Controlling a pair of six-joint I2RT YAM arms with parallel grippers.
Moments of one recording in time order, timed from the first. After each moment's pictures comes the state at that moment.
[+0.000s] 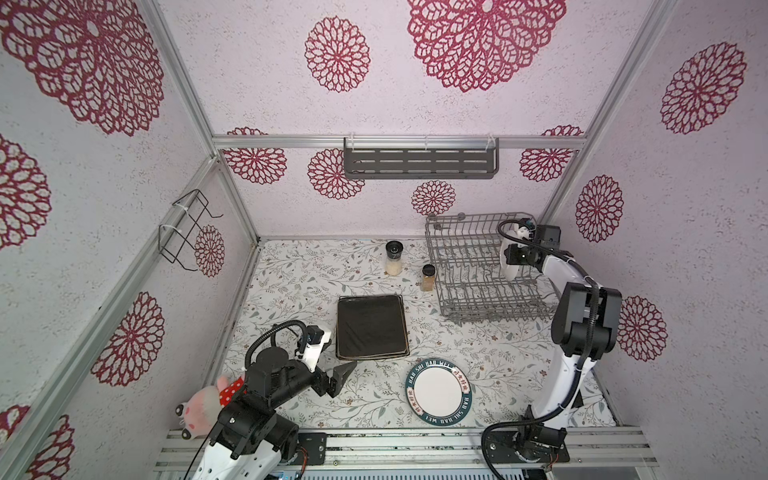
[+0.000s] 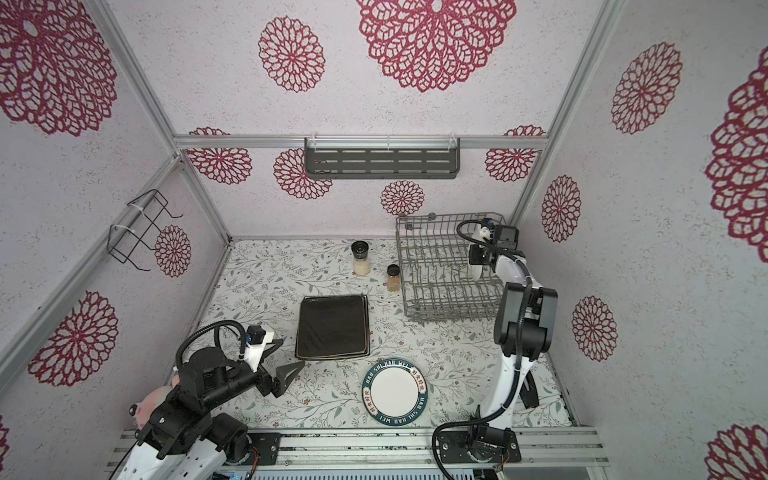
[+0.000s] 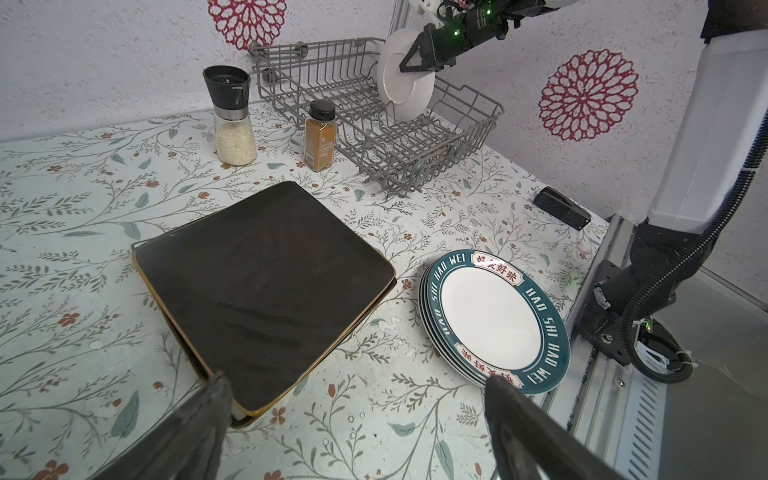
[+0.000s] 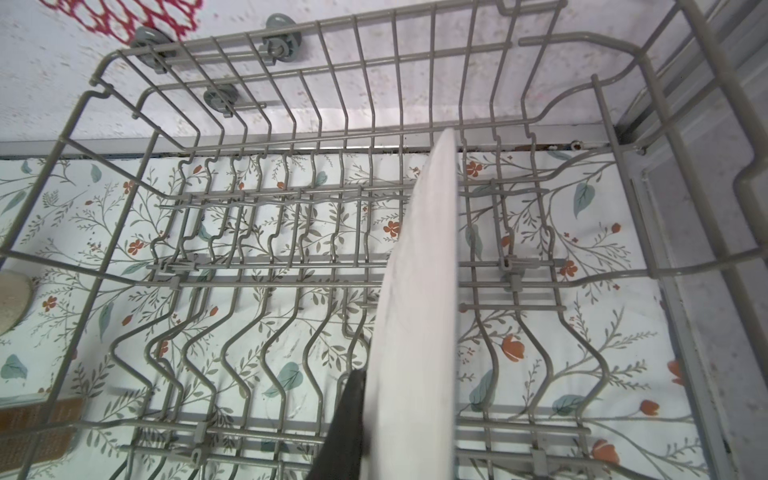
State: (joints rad) left arm -0.43 0.33 0.49 -0.56 0.36 -0.06; right arm -0.17 2.03 1.59 -0.27 -0.28 -0.10
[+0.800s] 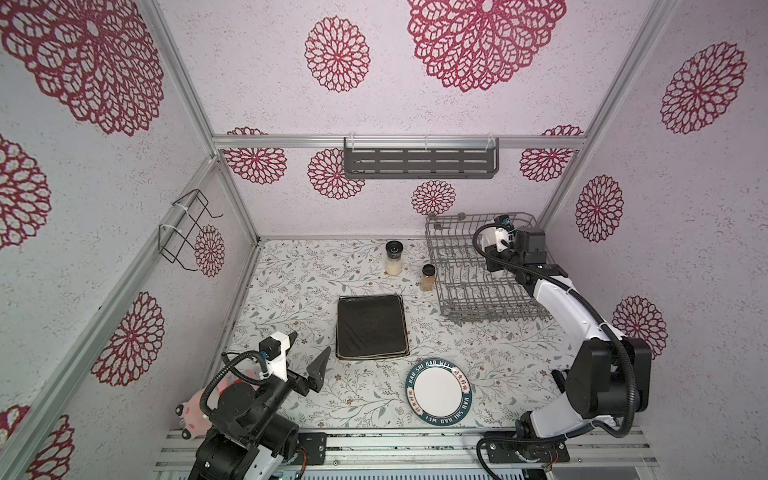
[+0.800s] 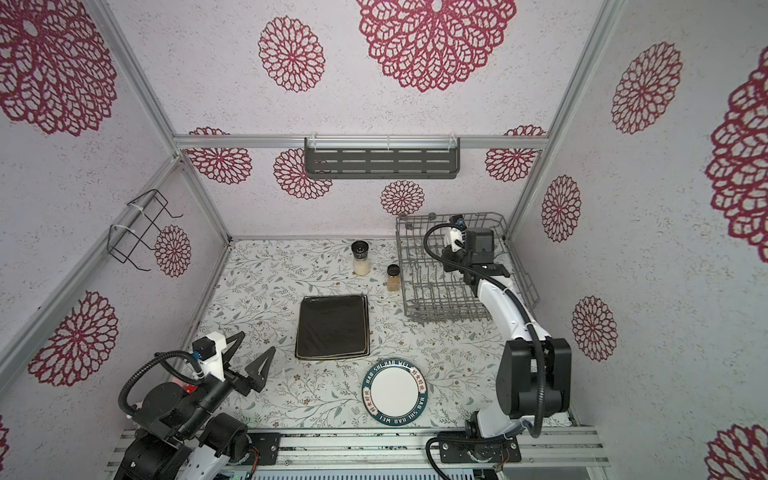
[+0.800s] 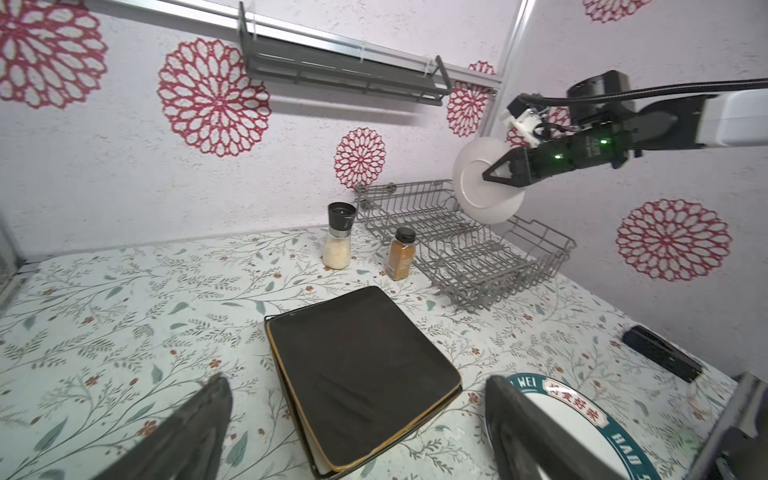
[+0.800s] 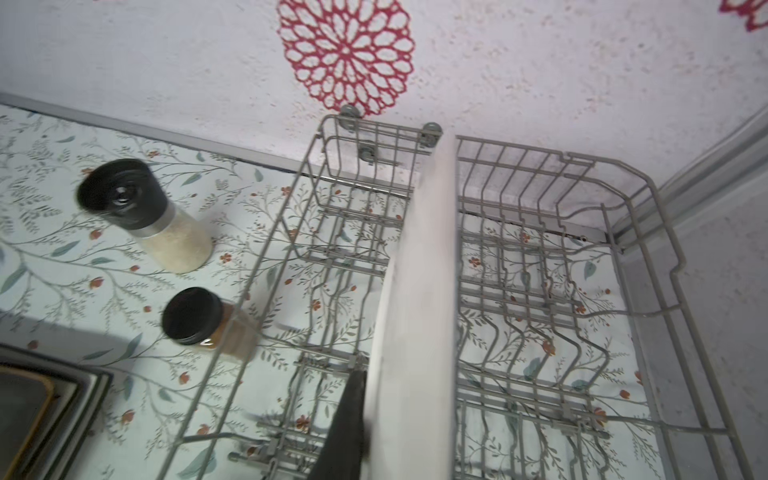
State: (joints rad) left arm -0.42 0.01 0.51 -0.56 0.03 -0.16; right arm 0.13 1.52 1.26 -0.25 -0.11 -0.14
